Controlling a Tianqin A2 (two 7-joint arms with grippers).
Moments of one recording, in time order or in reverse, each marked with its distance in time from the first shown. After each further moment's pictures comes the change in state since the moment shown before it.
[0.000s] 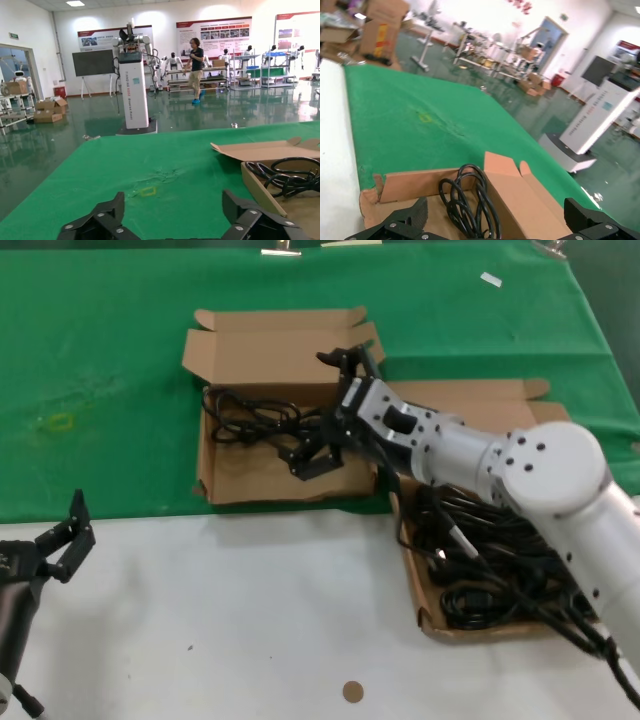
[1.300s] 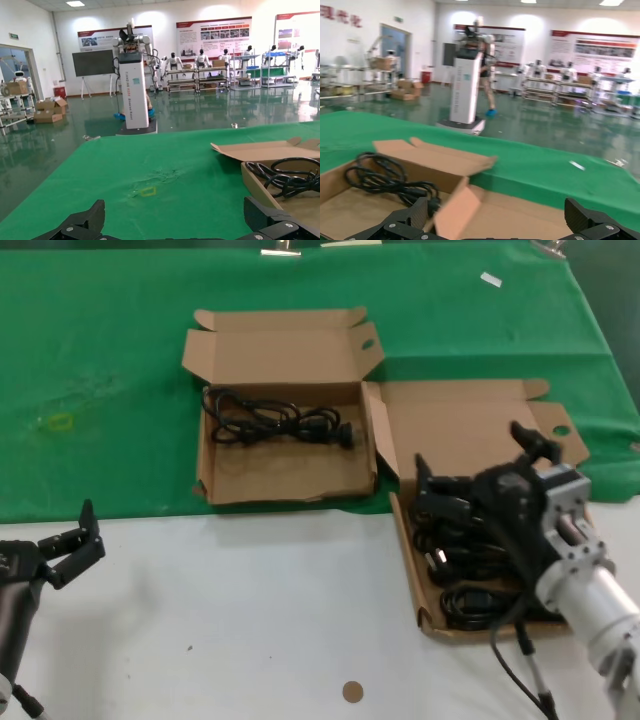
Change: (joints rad) left arm 0.000 0.000 0.000 0.000 0.000 0.000 0.000; right arm -0.651 0.051 0.314 0.482 0.325 0.439 0.068
